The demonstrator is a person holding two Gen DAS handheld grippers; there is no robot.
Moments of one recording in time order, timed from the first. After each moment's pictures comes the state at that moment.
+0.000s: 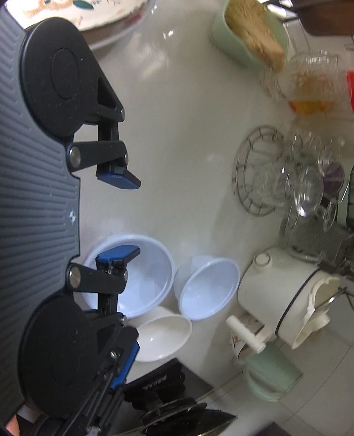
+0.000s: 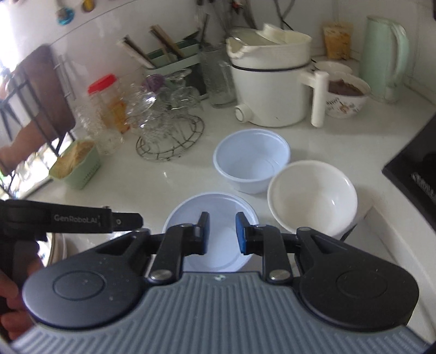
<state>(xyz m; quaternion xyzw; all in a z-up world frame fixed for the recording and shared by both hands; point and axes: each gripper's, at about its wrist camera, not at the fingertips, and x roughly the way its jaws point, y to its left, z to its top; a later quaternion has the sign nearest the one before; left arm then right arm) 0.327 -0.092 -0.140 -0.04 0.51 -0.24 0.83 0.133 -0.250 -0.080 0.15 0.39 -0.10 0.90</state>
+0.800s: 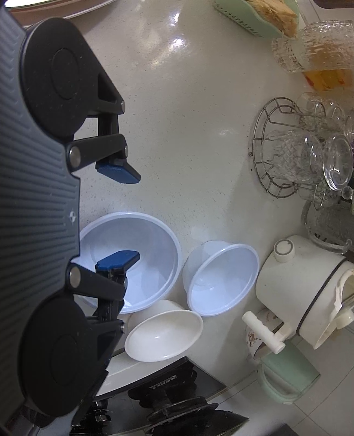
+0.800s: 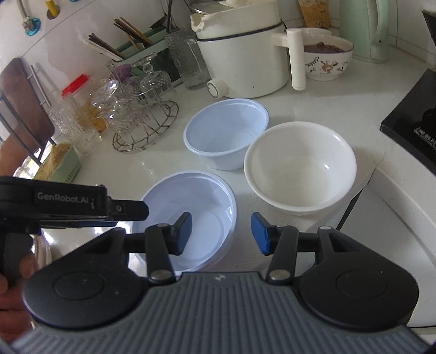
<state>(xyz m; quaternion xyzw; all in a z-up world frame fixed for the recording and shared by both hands) 0.345 -0.124 -0.165 -0.03 0.54 -0.24 0.80 0.133 -0.274 -0.128 0.20 0.41 -0.12 0.88</state>
